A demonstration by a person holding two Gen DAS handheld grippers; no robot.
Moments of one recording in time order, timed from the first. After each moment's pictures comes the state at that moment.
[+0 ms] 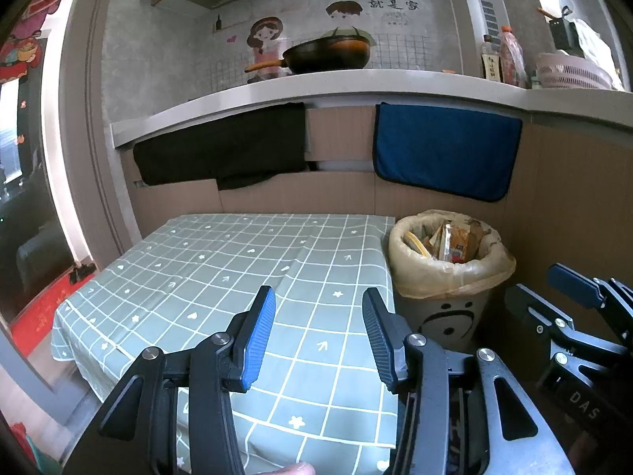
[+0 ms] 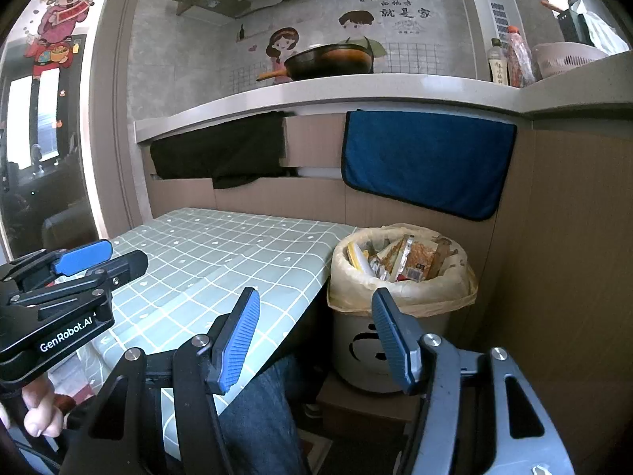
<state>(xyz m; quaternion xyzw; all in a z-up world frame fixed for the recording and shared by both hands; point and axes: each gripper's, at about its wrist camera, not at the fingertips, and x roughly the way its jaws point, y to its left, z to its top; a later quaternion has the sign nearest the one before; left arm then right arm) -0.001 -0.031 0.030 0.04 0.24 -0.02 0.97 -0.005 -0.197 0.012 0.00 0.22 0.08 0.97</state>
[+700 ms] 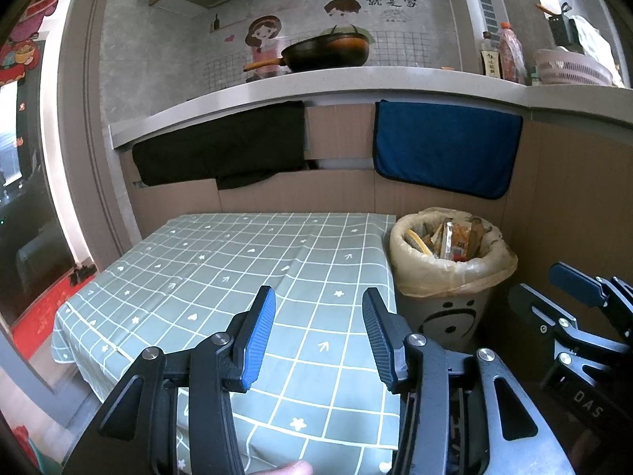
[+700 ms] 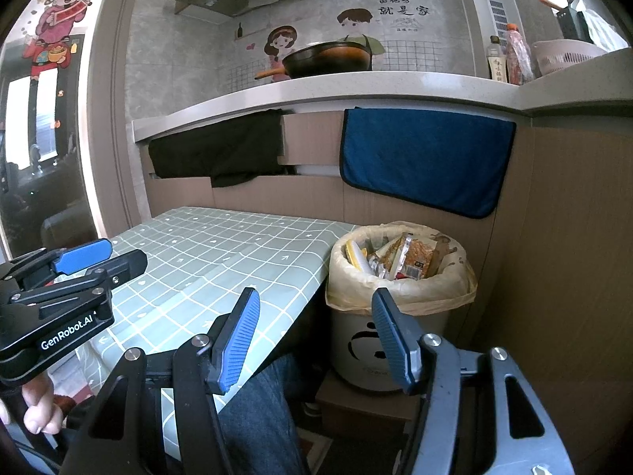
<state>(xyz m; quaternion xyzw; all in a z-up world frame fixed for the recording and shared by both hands) 0.002 -0.028 0.028 0.04 0.24 -0.02 0.97 -0.005 -0.200 0.013 0.00 0.22 0.07 0.97</state>
